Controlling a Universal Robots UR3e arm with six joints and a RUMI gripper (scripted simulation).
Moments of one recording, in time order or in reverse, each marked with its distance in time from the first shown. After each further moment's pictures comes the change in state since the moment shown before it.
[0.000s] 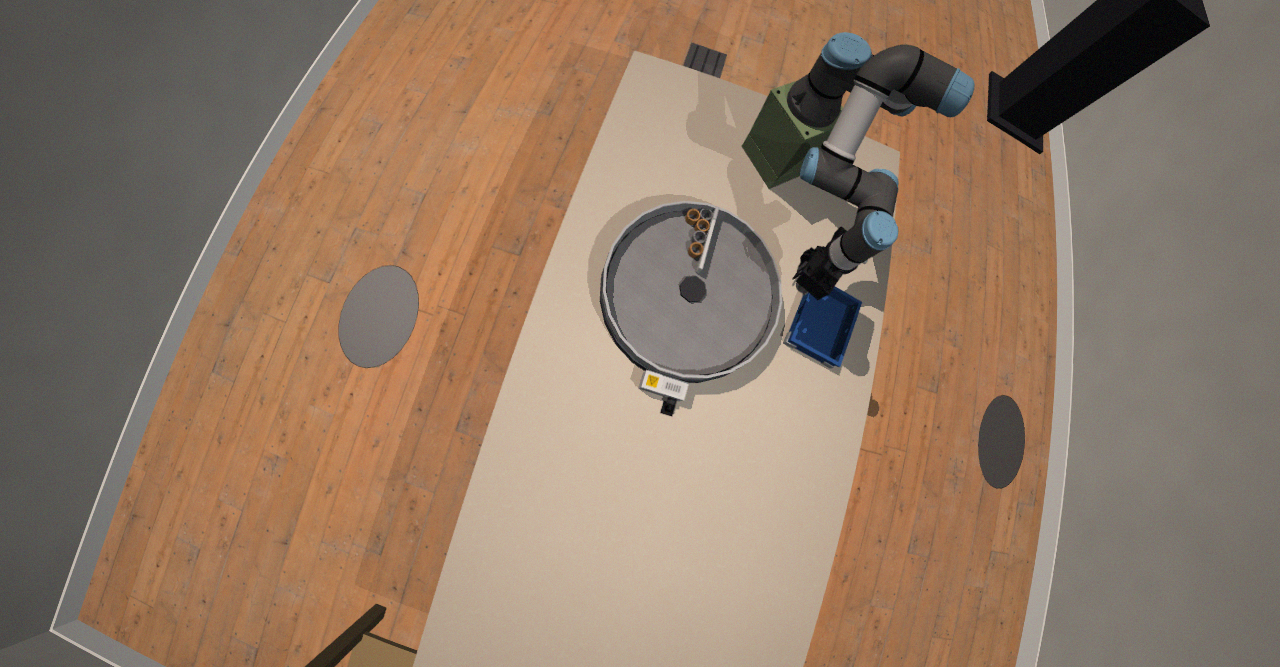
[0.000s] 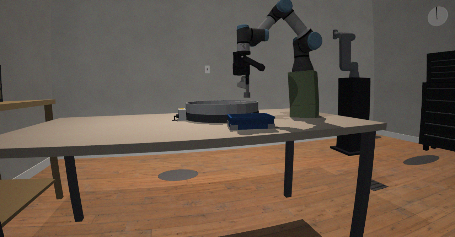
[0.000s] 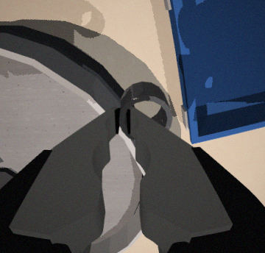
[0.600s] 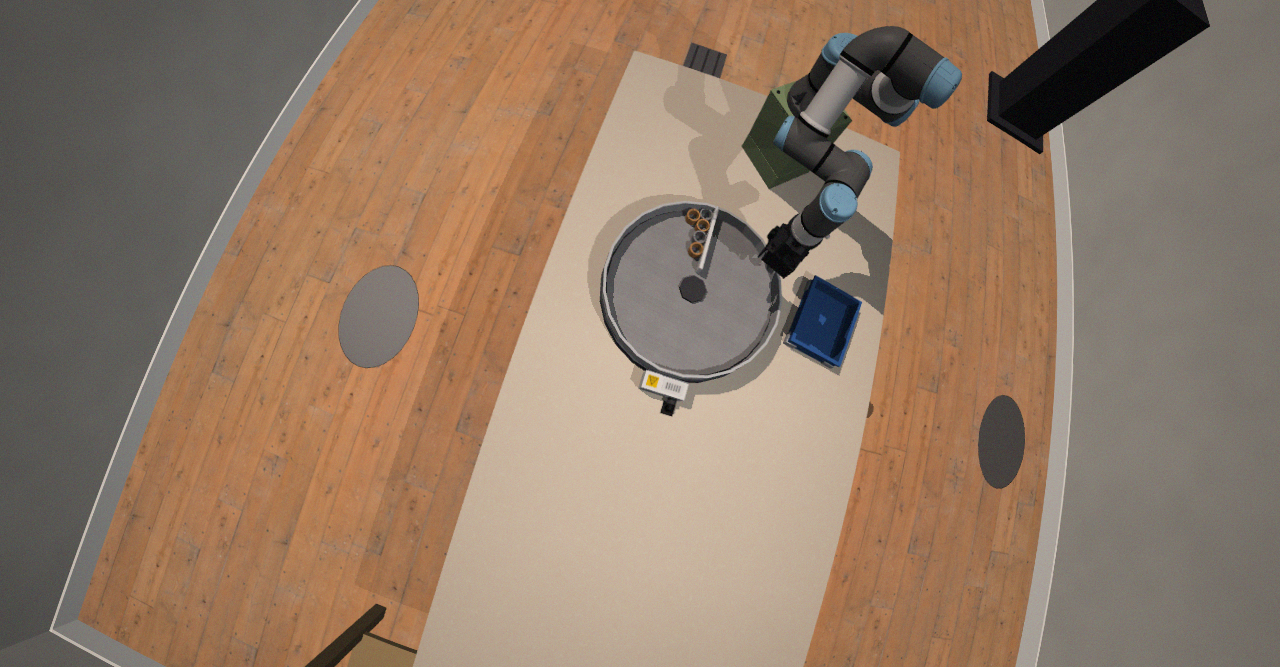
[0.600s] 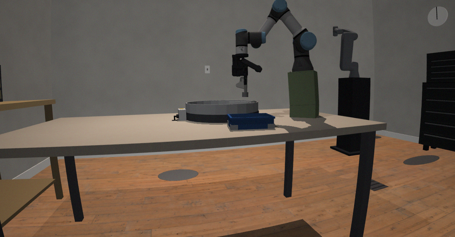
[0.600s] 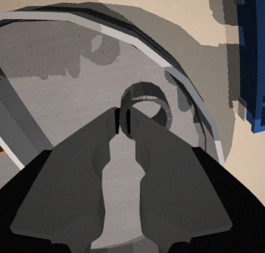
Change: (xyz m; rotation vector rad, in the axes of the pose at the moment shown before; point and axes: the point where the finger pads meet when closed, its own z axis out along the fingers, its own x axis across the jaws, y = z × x) arm -0.085 0.013 0.000 0.002 -0.001 0.000
